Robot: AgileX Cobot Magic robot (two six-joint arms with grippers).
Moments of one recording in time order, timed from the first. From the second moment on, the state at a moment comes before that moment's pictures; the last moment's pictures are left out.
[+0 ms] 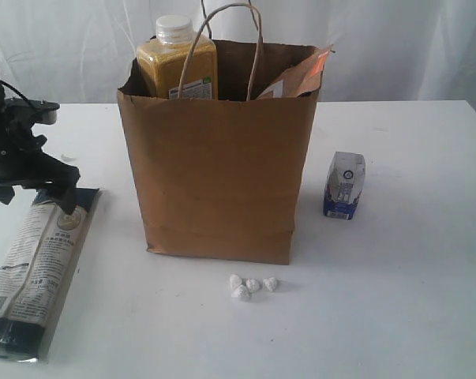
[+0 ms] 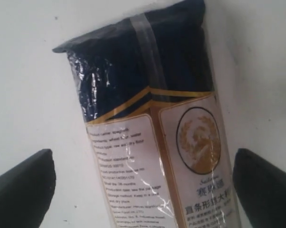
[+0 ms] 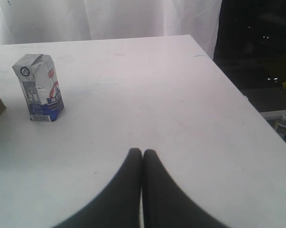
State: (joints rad) left arm -0.13 1.89 -1.35 -0.03 0.90 0.13; right arm -0.05 0.00 0.00 -0.14 0.35 0.20
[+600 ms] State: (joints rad) left arm -0.13 1.98 -1.35 -0.06 0.85 0.13; right arm -0.05 0.00 0.00 -0.14 0.35 0.20
